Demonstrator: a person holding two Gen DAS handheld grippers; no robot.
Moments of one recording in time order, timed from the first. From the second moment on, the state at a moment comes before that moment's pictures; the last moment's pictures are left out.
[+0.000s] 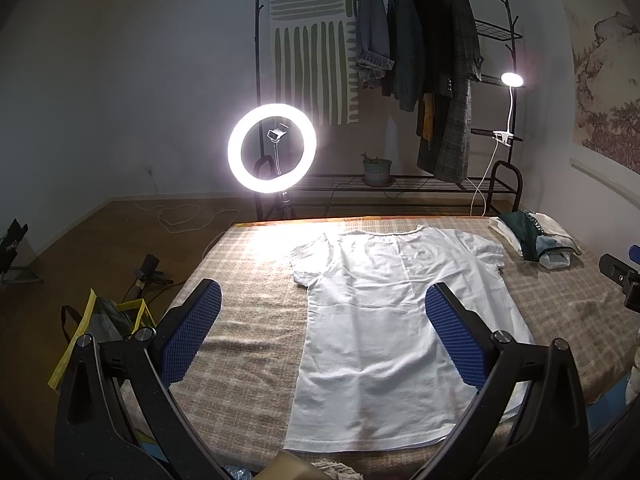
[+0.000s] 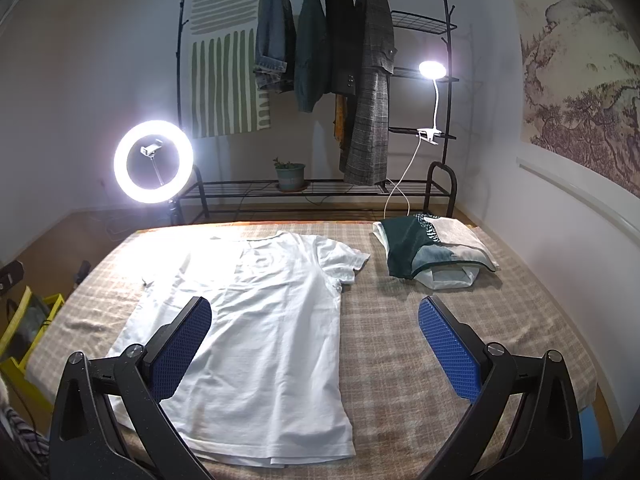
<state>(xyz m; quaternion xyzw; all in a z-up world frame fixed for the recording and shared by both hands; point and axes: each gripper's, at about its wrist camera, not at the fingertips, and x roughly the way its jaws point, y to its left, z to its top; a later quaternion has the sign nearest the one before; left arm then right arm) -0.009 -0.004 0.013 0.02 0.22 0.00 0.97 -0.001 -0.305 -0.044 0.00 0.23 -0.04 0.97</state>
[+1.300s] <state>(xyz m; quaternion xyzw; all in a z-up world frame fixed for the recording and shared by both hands) -0.010 -0.003 0.015 0.02 0.22 0.00 0.98 -0.001 -0.305 -0.045 0.00 0.23 -0.05 0.97</state>
